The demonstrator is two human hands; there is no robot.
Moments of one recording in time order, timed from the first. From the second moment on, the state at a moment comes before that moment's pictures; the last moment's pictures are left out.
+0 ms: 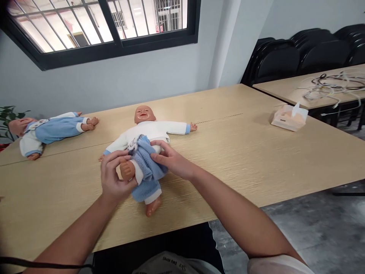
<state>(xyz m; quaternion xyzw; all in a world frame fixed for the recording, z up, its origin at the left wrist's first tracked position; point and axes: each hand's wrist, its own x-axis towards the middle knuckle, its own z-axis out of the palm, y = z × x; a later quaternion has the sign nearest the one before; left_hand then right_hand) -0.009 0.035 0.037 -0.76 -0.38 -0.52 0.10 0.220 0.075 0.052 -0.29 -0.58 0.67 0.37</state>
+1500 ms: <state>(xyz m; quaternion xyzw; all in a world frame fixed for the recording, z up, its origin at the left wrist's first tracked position) -0.016 0.066 0.014 -0.75 -0.46 -0.39 -0.27 0.266 -0.034 0.031 -0.52 -0.66 0.38 0.38</state>
